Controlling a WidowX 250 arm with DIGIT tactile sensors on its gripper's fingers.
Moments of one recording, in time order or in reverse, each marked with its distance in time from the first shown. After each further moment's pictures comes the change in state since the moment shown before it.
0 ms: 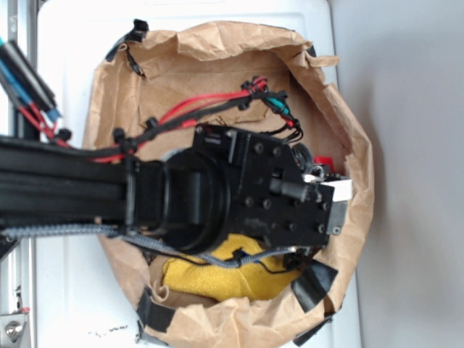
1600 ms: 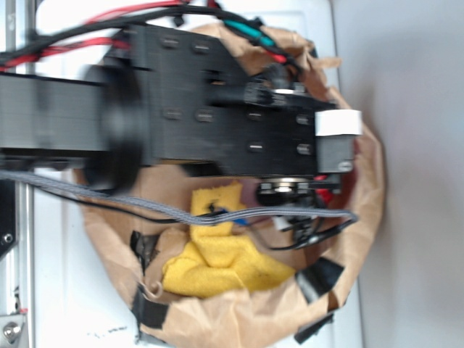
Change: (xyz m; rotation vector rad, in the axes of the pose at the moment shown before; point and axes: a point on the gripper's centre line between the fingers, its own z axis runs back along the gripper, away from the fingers) arm 0.026 0.024 0.043 -0.072 -0.106 -0.011
